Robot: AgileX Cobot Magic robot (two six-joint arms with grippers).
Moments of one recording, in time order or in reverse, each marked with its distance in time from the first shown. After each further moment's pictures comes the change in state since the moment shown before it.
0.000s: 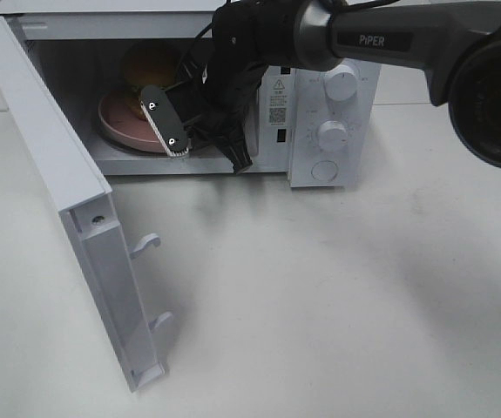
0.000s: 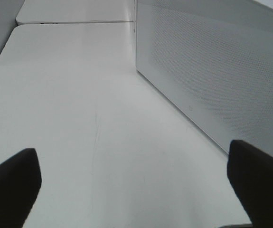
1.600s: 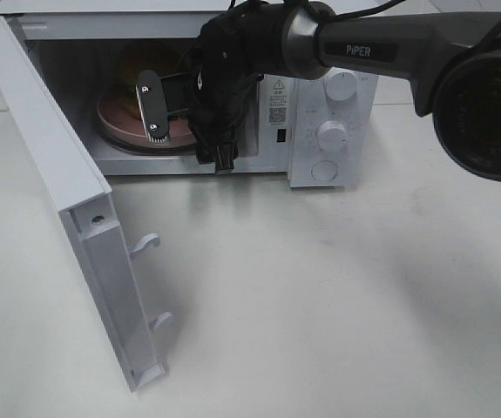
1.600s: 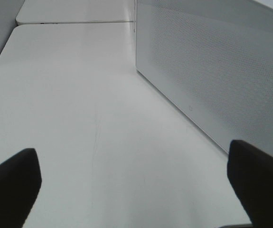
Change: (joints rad) left arm 0.000 0.000 0.000 0.000 0.000 0.000; right arm 0.016 0.038 -0.049 -0.170 -0.031 0.433
